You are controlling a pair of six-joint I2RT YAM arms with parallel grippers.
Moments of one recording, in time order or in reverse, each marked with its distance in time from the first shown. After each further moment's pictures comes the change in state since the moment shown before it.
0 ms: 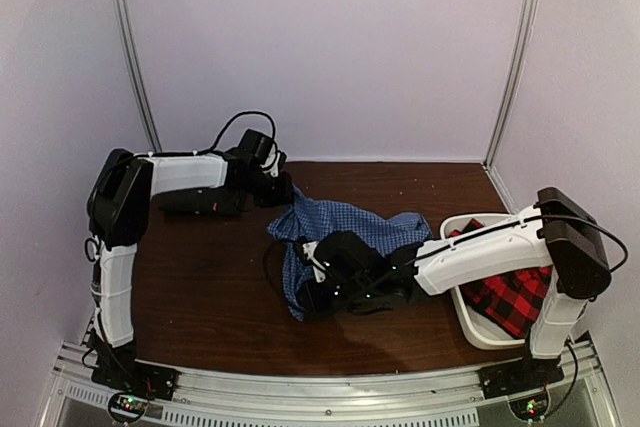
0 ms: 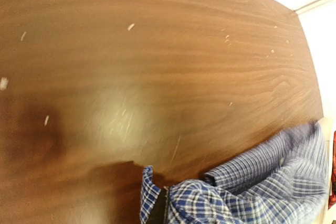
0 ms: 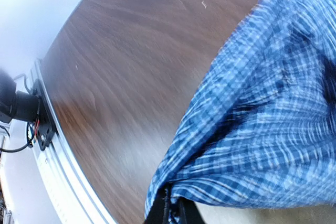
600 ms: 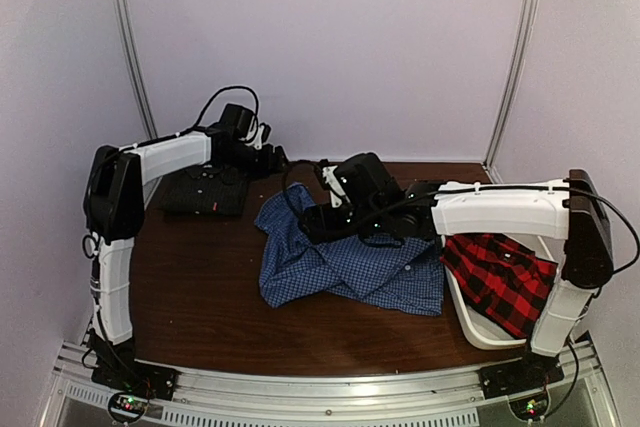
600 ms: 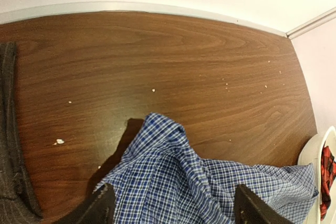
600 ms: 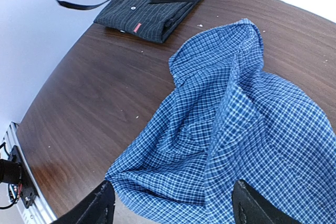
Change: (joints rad) left arm 0.098 0.075 0.288 -0.145 0.065 0.109; right arm -0.194 -0.019 0.288 -0.200 0.126 -0.190
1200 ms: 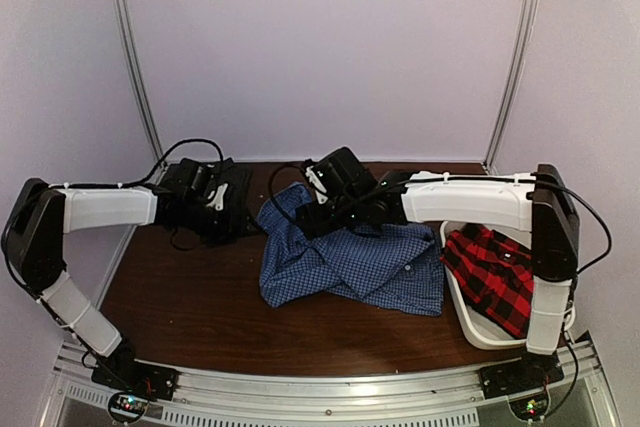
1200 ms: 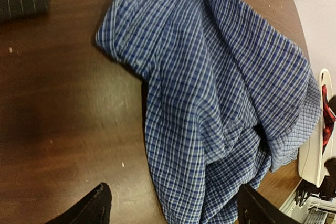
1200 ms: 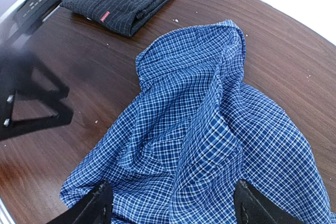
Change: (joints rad) left arm -0.001 -0.598 -0.885 0.167 0.068 -0.084; right arm -0.037 0.166 0.216 -0.159 0.105 -0.149
